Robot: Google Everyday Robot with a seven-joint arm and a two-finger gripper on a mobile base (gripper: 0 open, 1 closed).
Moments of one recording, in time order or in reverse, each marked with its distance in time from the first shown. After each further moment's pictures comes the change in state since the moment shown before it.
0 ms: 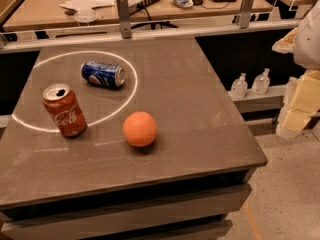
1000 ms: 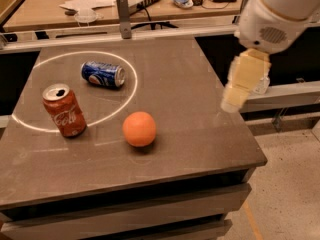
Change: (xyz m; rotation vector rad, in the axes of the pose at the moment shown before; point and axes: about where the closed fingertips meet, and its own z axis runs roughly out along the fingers) arm -0.081 -0.029 0.021 0.013 -0.018 0.038
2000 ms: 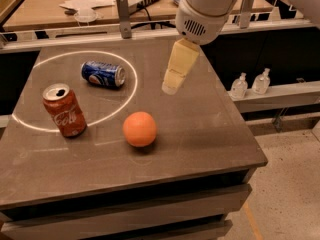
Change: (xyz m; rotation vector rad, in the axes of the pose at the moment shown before) arm -0.092 -0.025 0.034 0.087 -0.014 0.121
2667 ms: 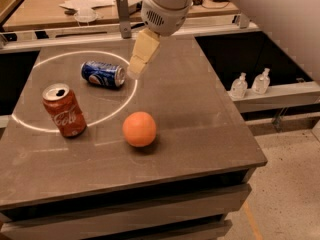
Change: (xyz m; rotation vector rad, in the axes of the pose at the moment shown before) arm -0.076 -0.012 0.042 -0.059 -0.044 0.102
